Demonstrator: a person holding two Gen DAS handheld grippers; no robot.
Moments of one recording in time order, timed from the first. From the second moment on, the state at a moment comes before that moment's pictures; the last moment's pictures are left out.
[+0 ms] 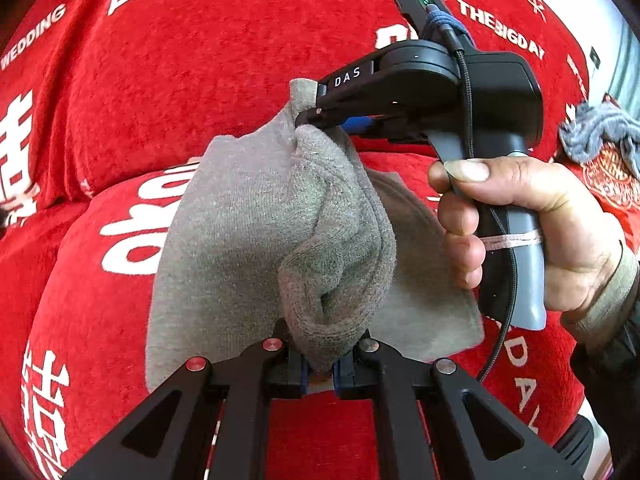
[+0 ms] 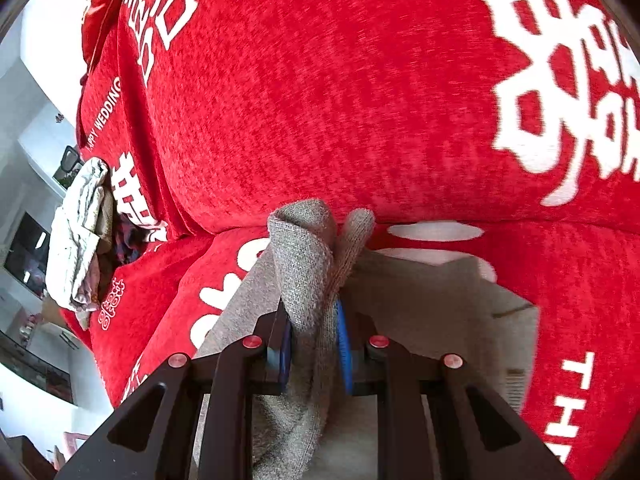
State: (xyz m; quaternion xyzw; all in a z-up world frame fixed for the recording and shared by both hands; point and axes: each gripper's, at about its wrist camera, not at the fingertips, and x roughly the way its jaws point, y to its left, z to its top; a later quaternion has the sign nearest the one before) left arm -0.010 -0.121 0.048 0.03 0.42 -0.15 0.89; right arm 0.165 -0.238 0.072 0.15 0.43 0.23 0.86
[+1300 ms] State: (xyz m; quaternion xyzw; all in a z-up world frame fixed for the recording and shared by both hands) left arm -0.012 -0.212 0.020 0.08 0.47 -0.19 0.86; right arm 0.148 -0.350 0.040 0.19 0.44 0.18 0.86
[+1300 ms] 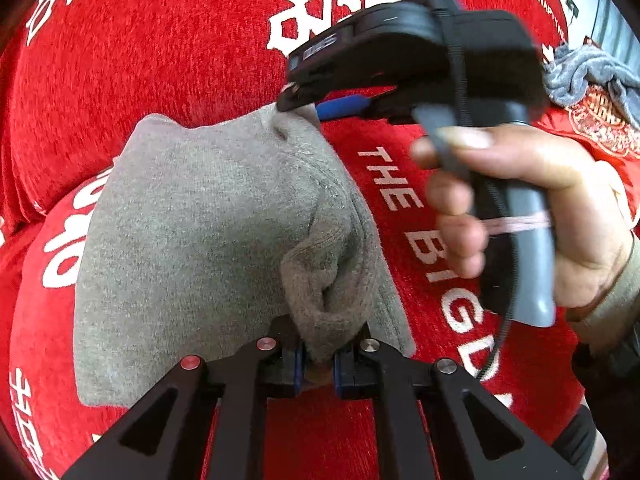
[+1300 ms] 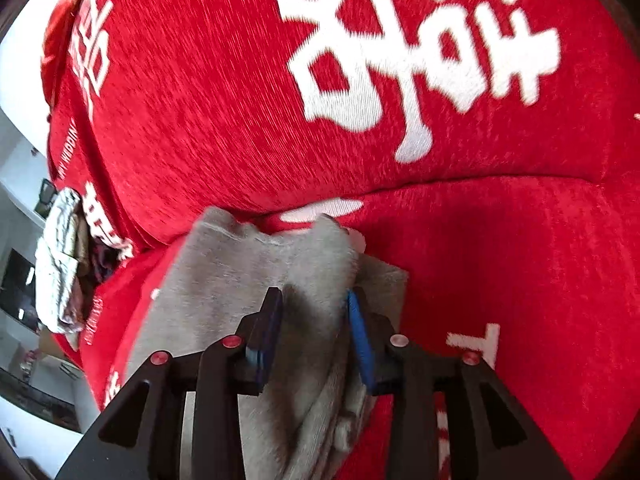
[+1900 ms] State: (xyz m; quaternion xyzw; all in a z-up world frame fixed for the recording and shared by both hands) left arm -0.043 -0.176 0.049 0.06 0.43 -0.20 0.88; right arm 0.104 -0.331 0.038 0.13 0.45 0.17 0.87
